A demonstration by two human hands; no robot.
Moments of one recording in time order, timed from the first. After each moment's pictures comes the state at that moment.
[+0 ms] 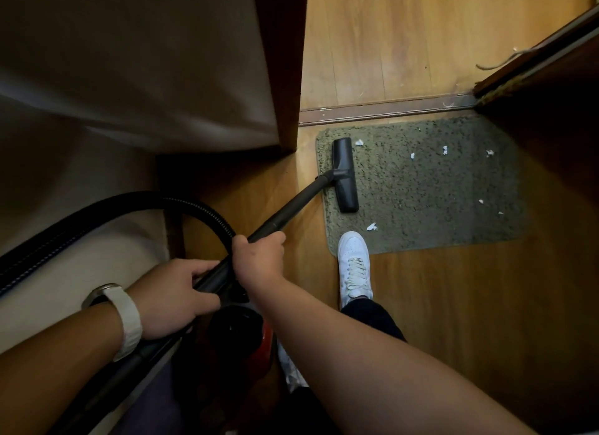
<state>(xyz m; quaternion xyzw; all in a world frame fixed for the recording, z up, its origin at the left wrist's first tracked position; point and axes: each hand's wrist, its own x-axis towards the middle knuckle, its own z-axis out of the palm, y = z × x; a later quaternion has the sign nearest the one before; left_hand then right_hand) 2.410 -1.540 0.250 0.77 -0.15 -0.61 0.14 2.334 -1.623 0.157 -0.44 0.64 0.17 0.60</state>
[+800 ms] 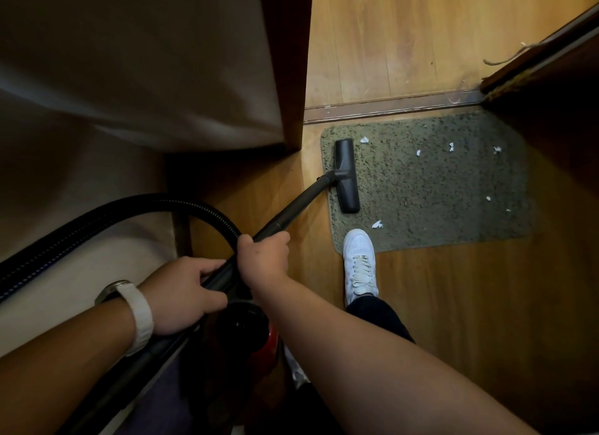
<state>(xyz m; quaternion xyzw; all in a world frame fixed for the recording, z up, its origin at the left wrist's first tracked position) 2.406 -1.539 0.256 0.77 -0.15 -0.61 0.12 2.331 -1.620 0.155 -0.44 0.65 0.17 0.60</state>
